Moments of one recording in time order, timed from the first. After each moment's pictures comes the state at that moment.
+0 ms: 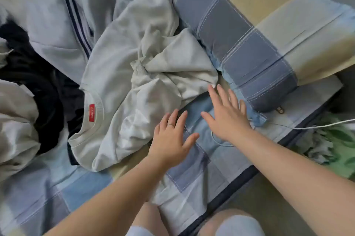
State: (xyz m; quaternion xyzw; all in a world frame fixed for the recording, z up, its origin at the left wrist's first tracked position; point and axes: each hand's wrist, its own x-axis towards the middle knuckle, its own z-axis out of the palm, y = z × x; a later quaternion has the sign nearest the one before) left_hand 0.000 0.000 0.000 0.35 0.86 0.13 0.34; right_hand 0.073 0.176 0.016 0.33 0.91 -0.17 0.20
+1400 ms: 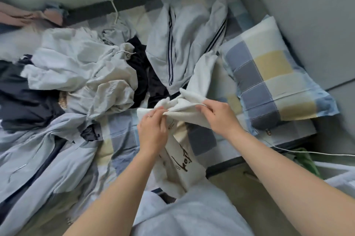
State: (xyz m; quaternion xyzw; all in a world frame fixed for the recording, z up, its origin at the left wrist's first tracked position) left_hand 0.046 -0.180 0.318 0.03 0.93 0.36 0.10; right_hand 0.077 0.030 0.358 0.14 0.89 -0.43 0.07
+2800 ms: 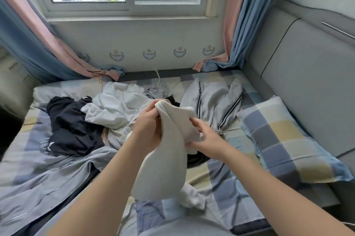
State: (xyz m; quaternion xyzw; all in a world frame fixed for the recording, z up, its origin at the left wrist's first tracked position) left_hand 0.014 -0.373 0.528 -0.03 0.54 0.83 0.15; right_hand 0.060 -0.178 0.482 0.02 0.87 -0.47 0.14
